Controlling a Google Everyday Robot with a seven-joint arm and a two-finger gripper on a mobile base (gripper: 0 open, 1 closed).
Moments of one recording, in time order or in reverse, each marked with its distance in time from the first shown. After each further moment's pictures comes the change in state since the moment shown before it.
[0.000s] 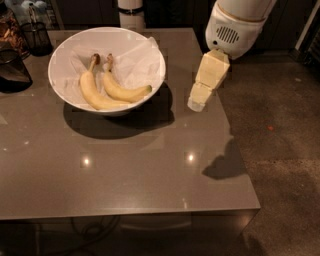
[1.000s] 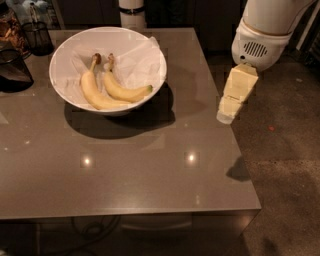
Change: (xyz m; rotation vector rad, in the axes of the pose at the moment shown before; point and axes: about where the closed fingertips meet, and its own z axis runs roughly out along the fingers) arm 0.057 -0.013 0.013 -0.009 0.095 -0.005
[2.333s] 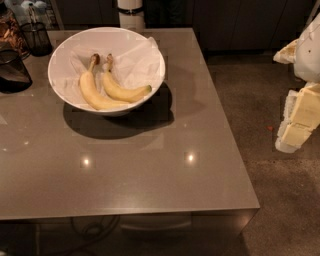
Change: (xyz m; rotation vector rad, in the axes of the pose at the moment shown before) arm 0.066 0.038 -0.043 0.105 -0.168 -0.253
